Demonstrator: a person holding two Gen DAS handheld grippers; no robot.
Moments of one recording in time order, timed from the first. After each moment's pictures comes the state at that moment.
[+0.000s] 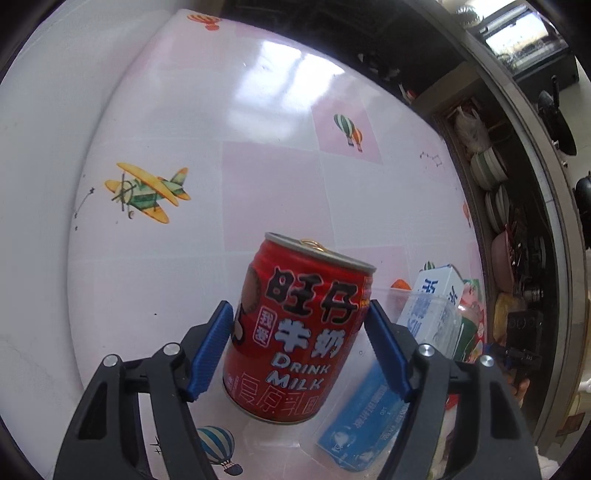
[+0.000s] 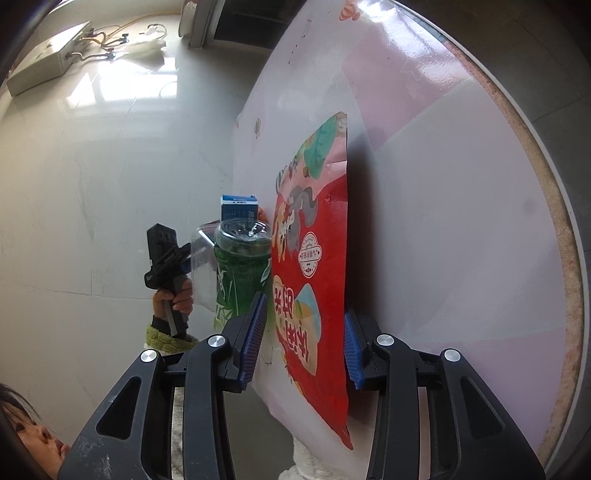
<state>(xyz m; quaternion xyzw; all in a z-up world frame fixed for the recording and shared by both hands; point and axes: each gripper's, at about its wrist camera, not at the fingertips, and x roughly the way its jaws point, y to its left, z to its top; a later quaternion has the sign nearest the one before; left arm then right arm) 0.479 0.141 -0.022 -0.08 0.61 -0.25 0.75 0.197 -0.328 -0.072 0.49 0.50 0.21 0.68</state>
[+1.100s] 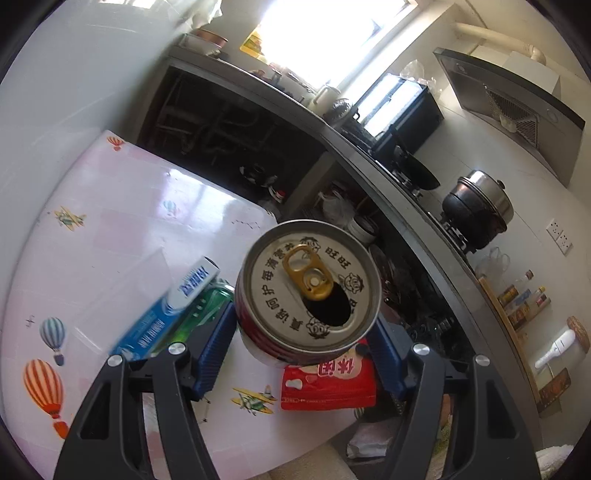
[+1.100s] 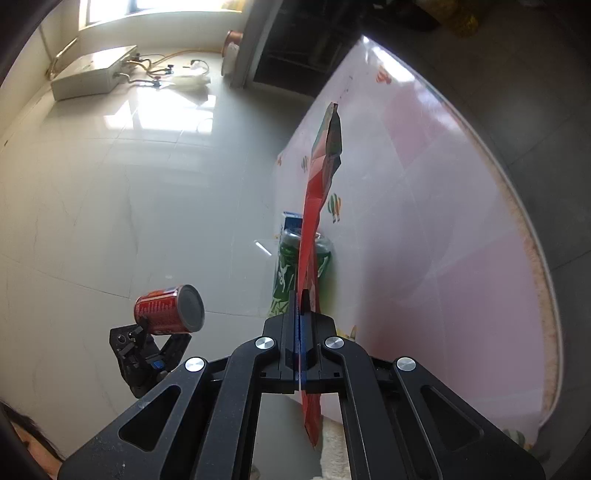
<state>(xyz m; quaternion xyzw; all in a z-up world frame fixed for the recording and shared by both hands) 0.234 0.069 0.109 -0.18 0.37 -0.38 0.83 0.127 -0.330 -0.017 0.52 0.39 0.21 0.73</state>
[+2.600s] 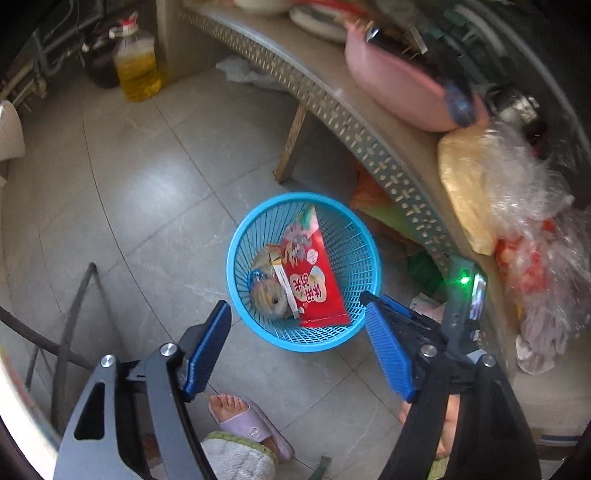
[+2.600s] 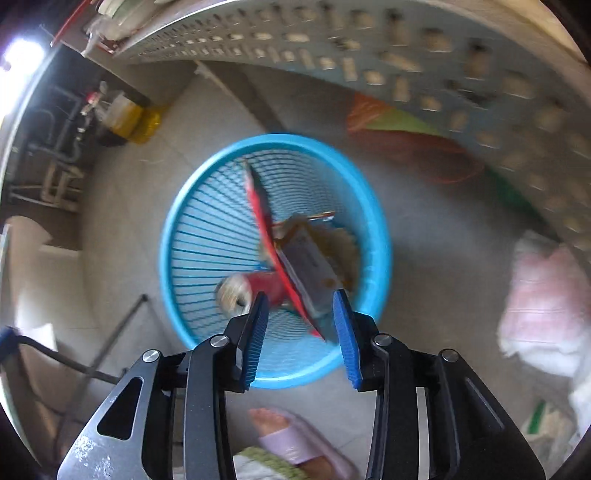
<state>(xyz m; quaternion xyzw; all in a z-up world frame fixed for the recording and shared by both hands) 0.213 -0.481 -0.123 0.19 0.58 -0.43 0.67 -0.012 -0.570 -0.251 0.44 0.47 -0.33 0.69</state>
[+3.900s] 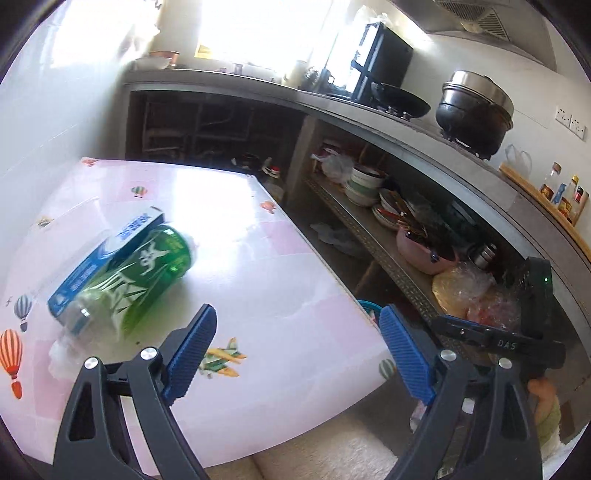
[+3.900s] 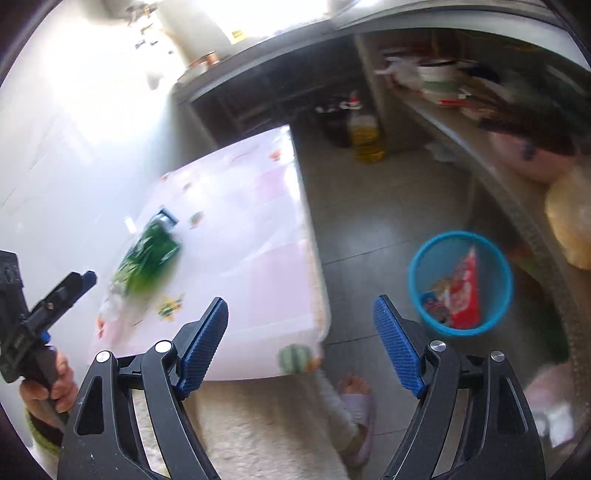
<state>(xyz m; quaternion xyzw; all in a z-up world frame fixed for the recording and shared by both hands) 0.123 -0.049 0.030 -0.03 0.34 -0.35 0.87 0.002 -0.337 -0.032 0.23 0.39 -0.05 0.89</state>
